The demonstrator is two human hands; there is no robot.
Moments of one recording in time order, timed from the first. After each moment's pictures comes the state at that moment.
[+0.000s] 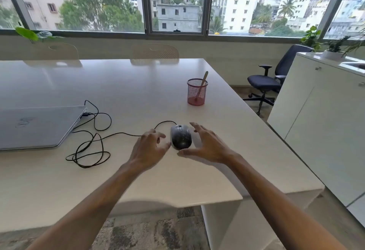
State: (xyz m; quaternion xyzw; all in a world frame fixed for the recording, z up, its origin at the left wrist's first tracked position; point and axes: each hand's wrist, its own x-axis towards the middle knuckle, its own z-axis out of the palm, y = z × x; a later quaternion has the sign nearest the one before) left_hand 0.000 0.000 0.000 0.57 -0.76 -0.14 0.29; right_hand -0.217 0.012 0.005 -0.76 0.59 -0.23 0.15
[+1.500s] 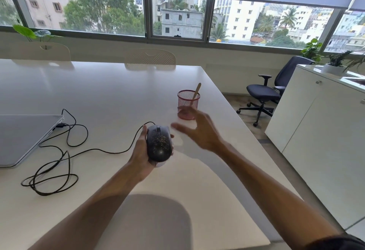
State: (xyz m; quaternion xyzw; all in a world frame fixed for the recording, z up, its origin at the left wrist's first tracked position) left_hand -0.060 -0.060 0.007 0.34 -0.28 -0.75 0.48; right_hand -0.249 -0.074 0.054 -0.76 0.48 -0.42 0.11
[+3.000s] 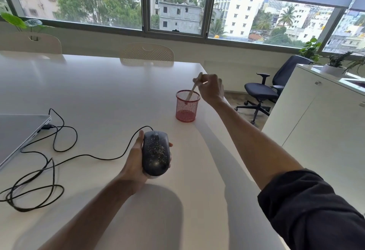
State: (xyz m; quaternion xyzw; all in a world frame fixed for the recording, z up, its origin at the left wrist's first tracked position) left_hand -0.060 -0.064 0.007 0.32 -0.29 -0.78 0.46; right_hand -0.280 -0.218 0.109 -0.58 0.67 -0.46 0.03
